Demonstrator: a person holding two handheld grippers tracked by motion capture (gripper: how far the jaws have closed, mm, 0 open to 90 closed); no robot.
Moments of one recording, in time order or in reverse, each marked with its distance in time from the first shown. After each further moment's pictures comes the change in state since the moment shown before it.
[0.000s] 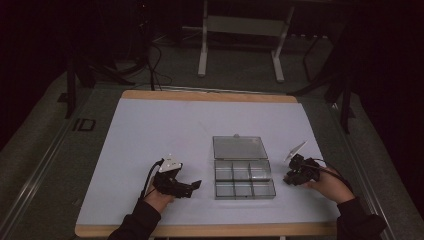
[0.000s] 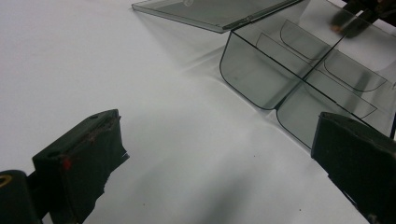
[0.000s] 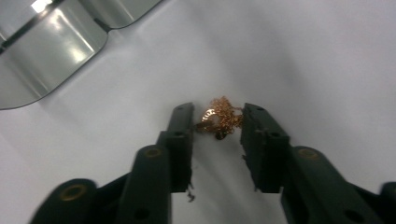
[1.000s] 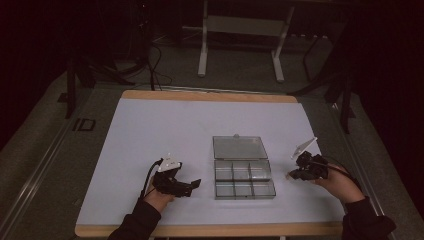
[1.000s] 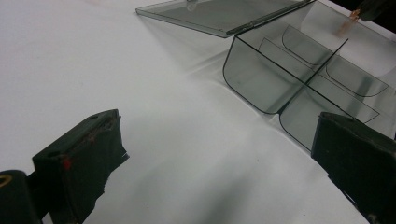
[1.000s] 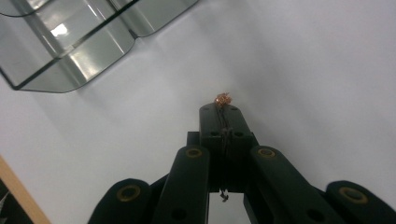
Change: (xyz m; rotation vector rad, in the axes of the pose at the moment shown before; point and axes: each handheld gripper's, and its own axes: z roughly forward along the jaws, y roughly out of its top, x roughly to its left) left arm 0.003 -0.001 0.000 -0.018 0.000 -0.009; right arm -0.002 -0.004 -0.032 -0.051 0.011 -0.042
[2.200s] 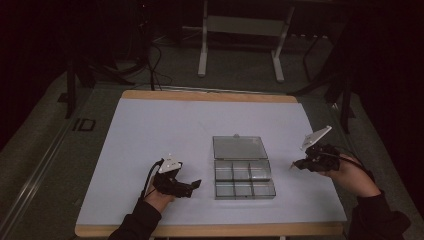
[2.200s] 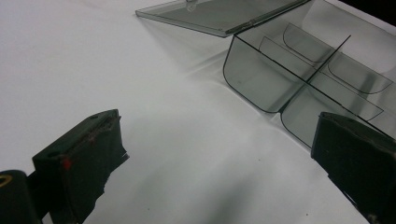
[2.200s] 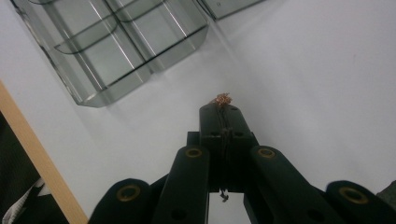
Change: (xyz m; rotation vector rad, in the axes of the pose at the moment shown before) left arm -0.002 -0.001 0.001 -0.003 0.012 0.023; right arm 0.002 0.012 -0.054 -0.087 -0.031 -0.054
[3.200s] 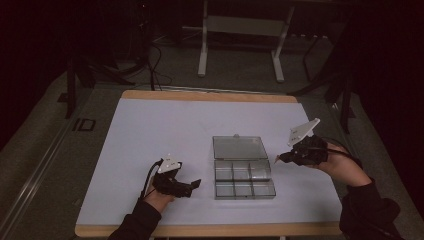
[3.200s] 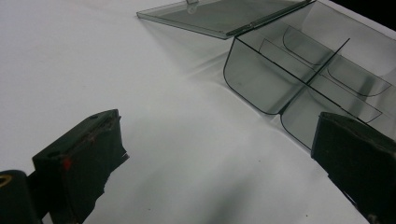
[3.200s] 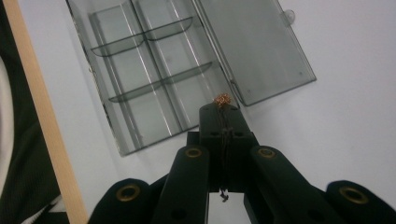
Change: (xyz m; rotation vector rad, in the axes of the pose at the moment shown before) left arm 0.001 -0.001 0.000 -0.012 -0.003 -0.010; right arm 0.021 0.049 -0.016 -0.096 0.052 -0.201
